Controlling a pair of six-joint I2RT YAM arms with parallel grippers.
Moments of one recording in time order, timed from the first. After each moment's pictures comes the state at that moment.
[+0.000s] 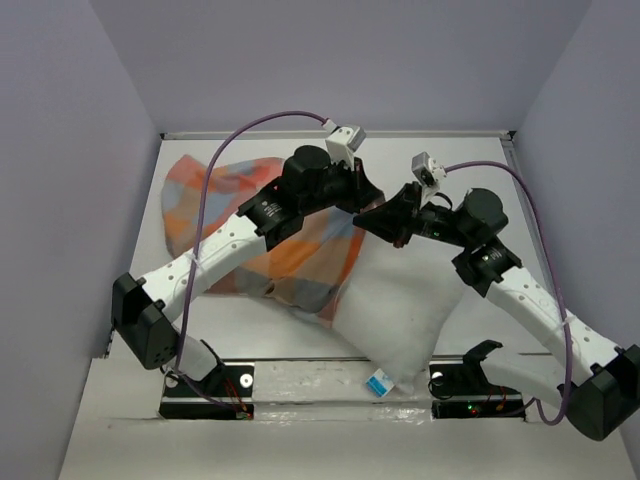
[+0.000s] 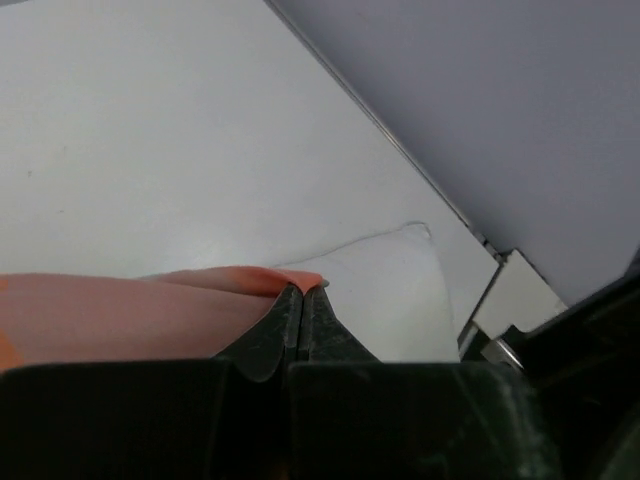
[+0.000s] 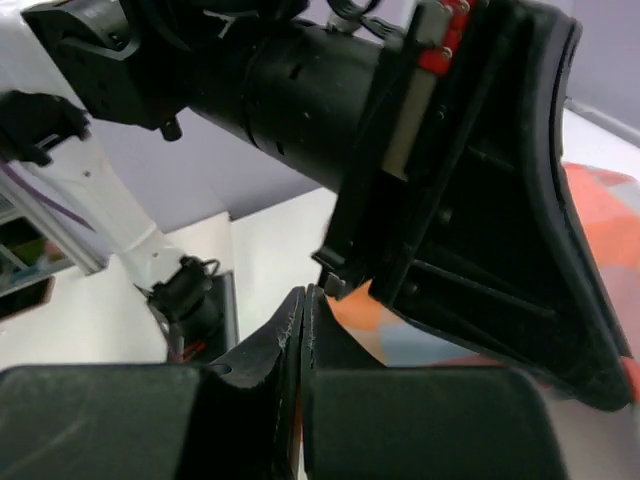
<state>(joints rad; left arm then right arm) -0.79 1.49 1.43 -0.17 0.17 -0.45 0.53 1.04 0.87 0.36 -0.75 0.38</state>
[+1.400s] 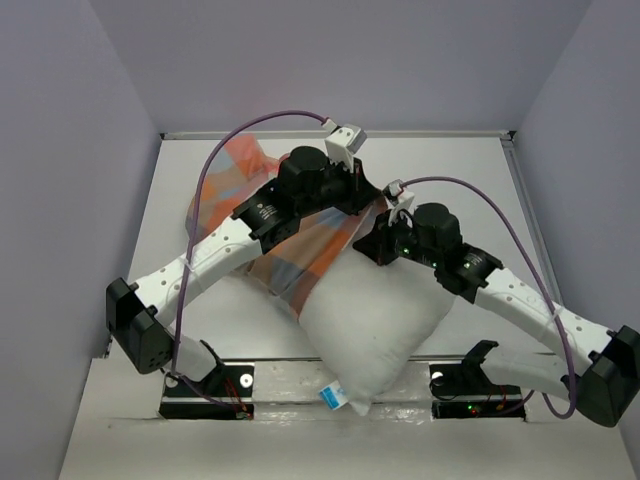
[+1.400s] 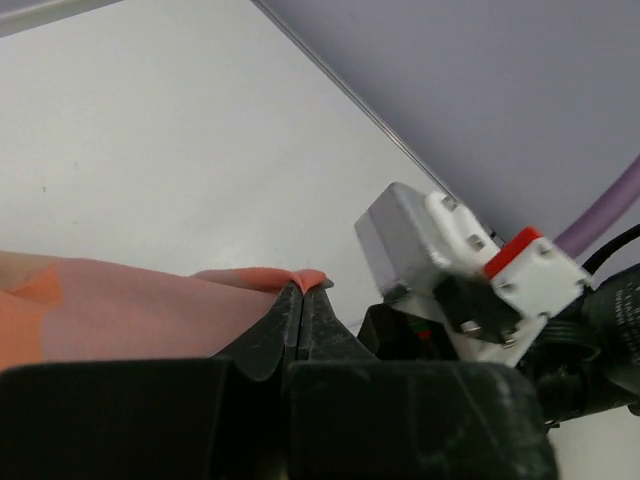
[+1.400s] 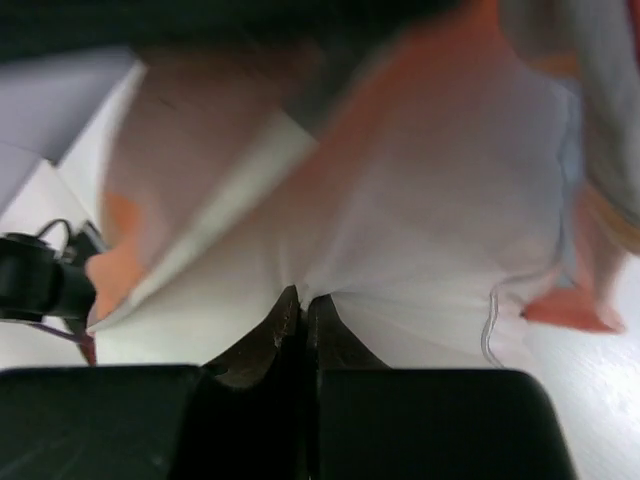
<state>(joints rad) -0.83 1.46 1.44 -0.20 0.16 -0.39 0.71 1.09 0.85 -0.14 -0.20 0.37</state>
